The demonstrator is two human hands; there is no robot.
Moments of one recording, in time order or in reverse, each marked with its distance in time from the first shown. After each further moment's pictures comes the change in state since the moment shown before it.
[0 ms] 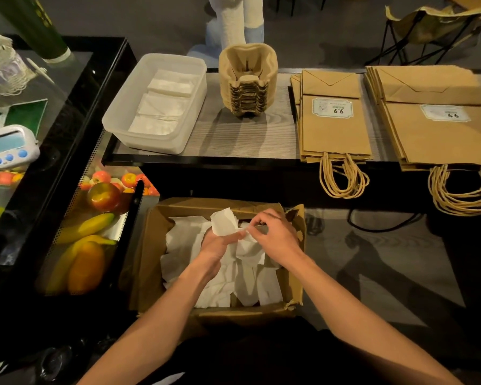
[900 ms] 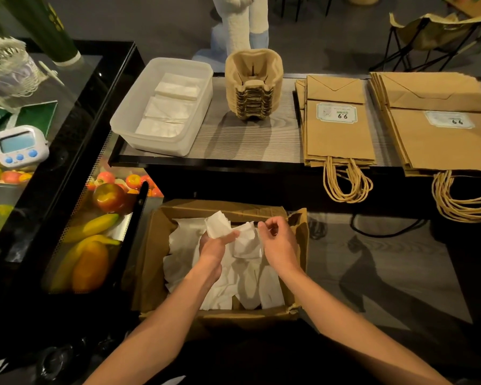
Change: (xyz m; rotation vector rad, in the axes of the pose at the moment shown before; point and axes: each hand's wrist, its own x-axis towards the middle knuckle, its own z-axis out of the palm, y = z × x) left_hand 0.007 -0.006 0.000 -0.141 0.191 -0.122; right_hand -0.011 0.006 0.022 0.357 0.216 0.266
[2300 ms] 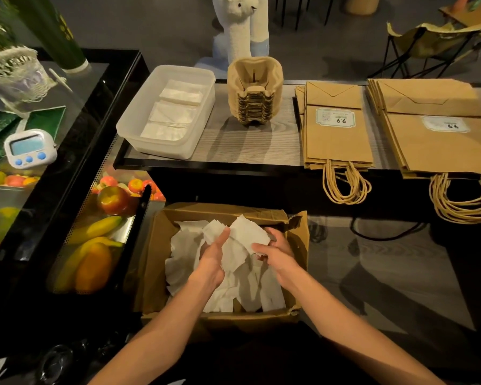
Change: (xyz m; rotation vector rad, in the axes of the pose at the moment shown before) left_hand 0.000 -0.010 -0.013 -0.163 -0.101 -0.134; right_hand 0.008 0.024 0.008 0.394 -0.257 0.351
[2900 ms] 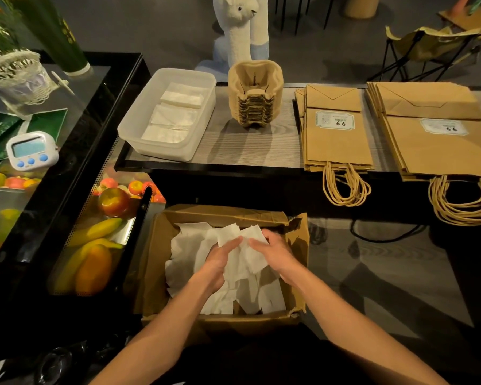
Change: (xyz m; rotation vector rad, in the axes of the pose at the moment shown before) left_hand -0.007 0.000 -0.003 0.246 -0.217 0.071; right_hand -0.008 -0.016 0.002 -0.303 -0.090 -0.133
